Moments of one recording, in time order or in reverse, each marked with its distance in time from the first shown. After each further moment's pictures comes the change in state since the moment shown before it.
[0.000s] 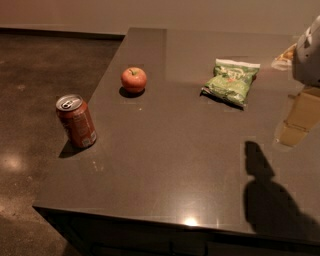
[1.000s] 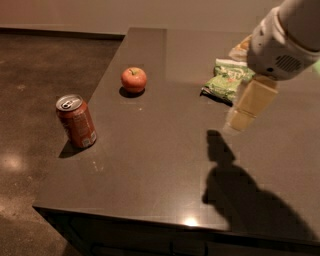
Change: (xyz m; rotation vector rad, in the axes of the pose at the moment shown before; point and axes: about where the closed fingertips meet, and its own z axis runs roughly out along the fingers) arm -0.078 -0.013 0.018 -0.002 -0.191 -0.044
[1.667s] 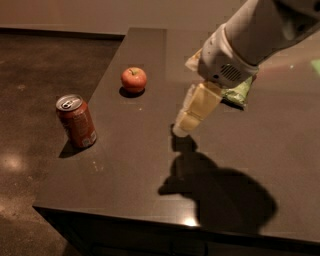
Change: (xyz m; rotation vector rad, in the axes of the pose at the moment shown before) arm -0.074 0.011 0.052 -0.098 -0.189 0.015
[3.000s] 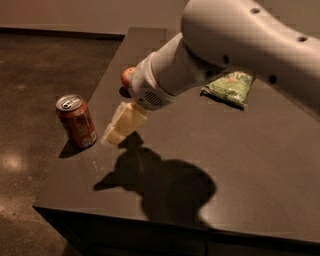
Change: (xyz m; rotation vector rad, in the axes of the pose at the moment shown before) arm -0.101 0.029 0.096 -0.017 -0.231 -0.017
